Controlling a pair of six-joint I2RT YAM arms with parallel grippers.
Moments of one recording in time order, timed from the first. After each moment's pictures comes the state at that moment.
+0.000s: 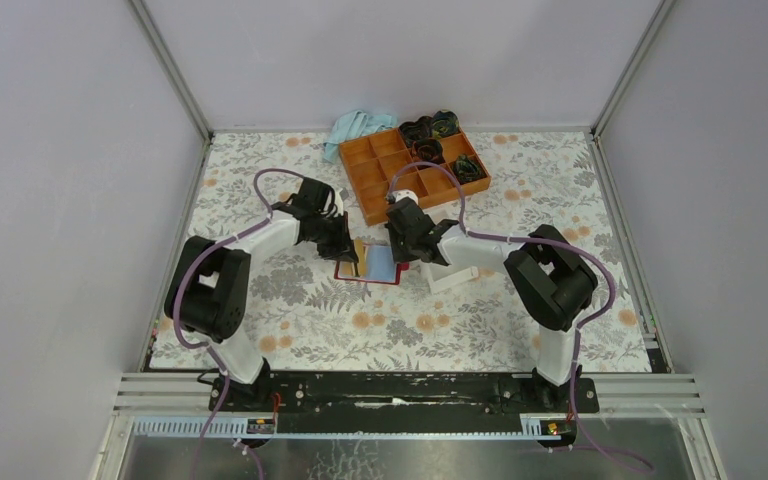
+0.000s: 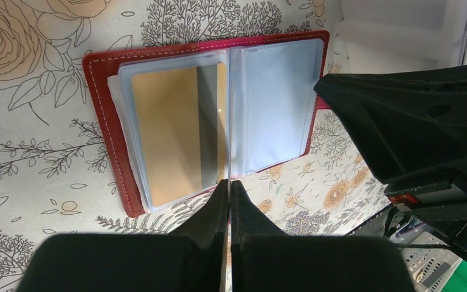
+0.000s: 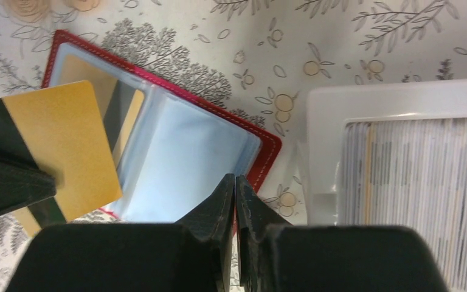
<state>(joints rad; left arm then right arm) -0.31 1.69 1.03 -0.42 0.46 -0.42 0.77 1.90 1.18 -0.18 0.12 0.45</state>
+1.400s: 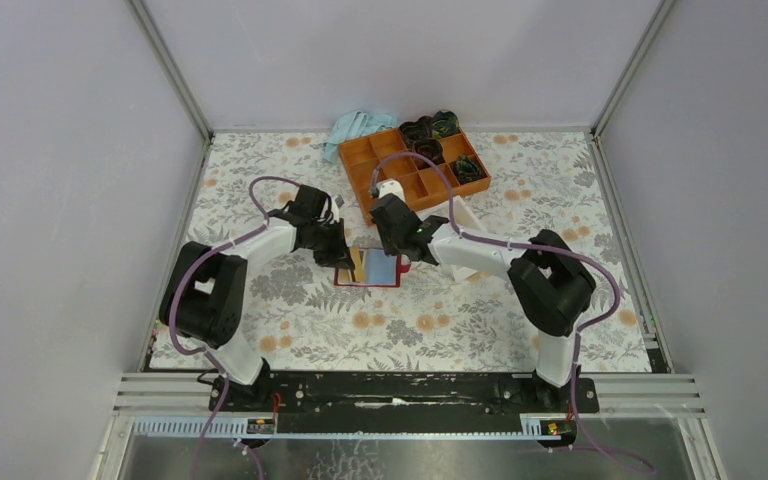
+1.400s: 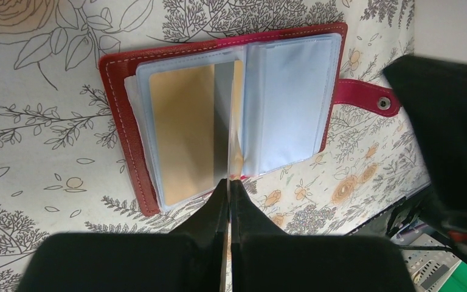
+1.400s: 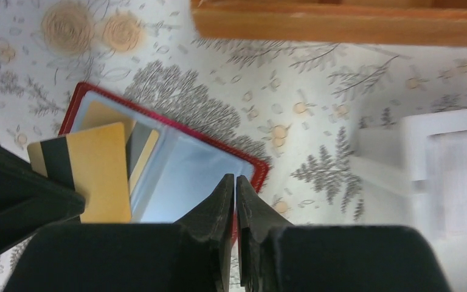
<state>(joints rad) -0.31 1.66 0.97 -0.41 0.44 -0.44 0.84 1.87 1.30 -0.26 0.33 0.33</state>
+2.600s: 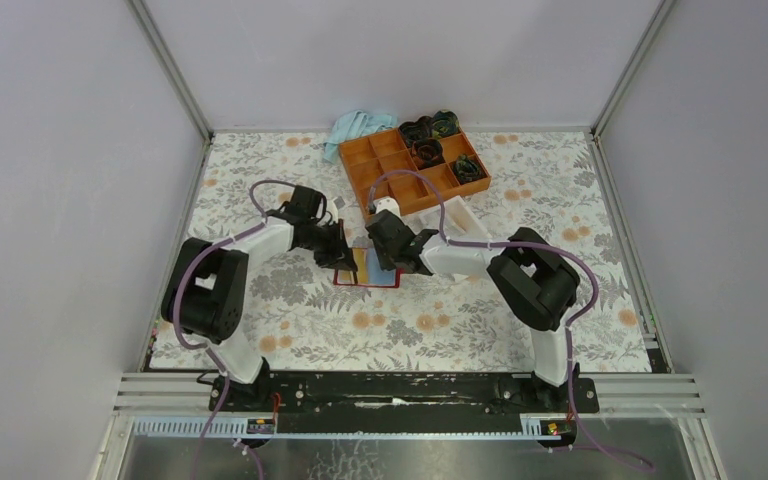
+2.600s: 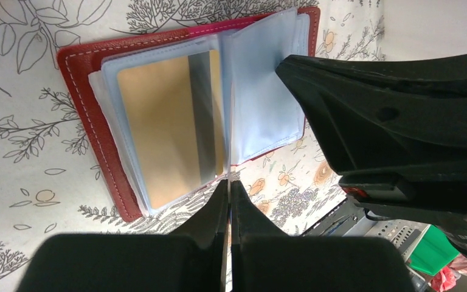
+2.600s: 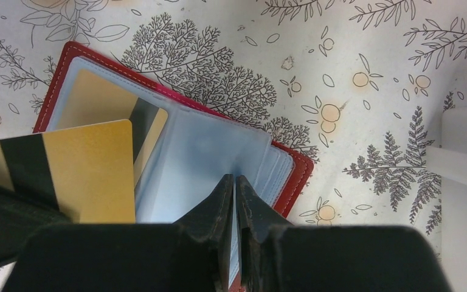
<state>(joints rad) -0.27 1.67 0.95 -0.39 0.58 -0.42 0.88 1.97 1.23 -0.16 0.28 0.40</state>
